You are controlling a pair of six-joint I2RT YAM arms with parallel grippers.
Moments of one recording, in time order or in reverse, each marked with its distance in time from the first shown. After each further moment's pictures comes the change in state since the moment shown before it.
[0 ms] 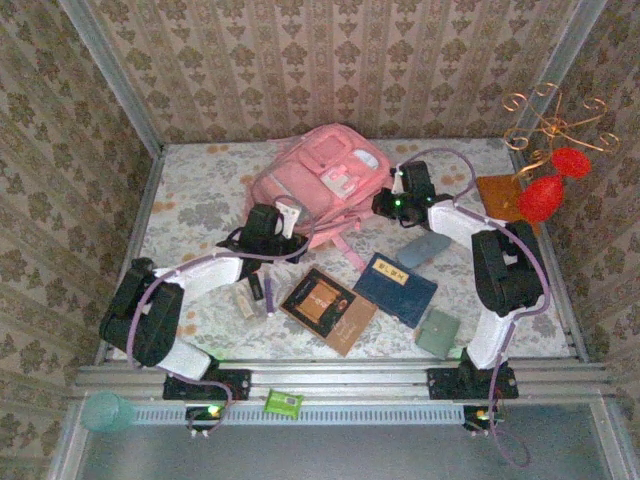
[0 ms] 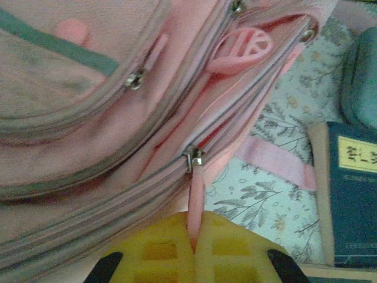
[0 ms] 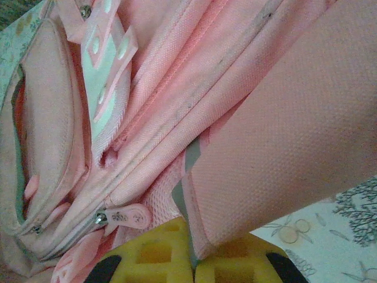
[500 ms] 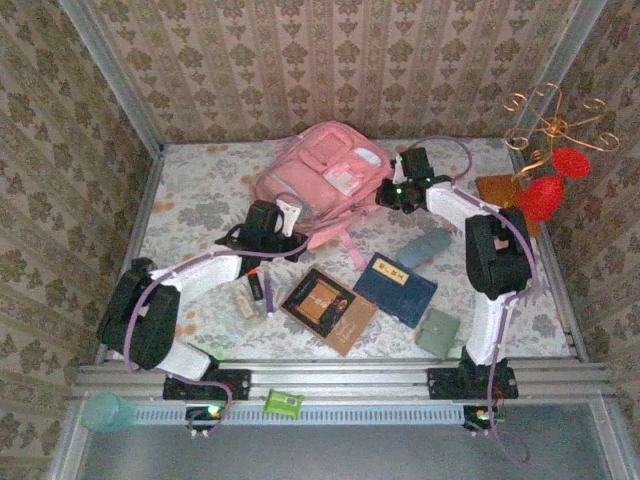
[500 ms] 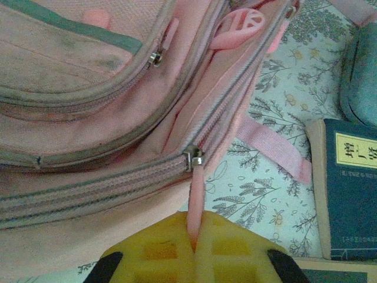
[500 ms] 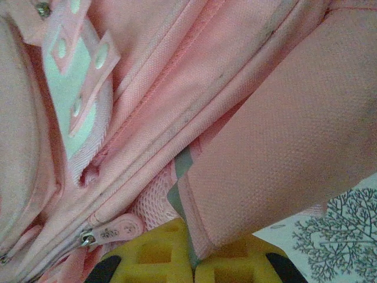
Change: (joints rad) left arm -0.001 -0.019 0.030 -0.058 0.011 0.017; right arm -0.043 0.156 0.239 -0.216 0.003 -0.081
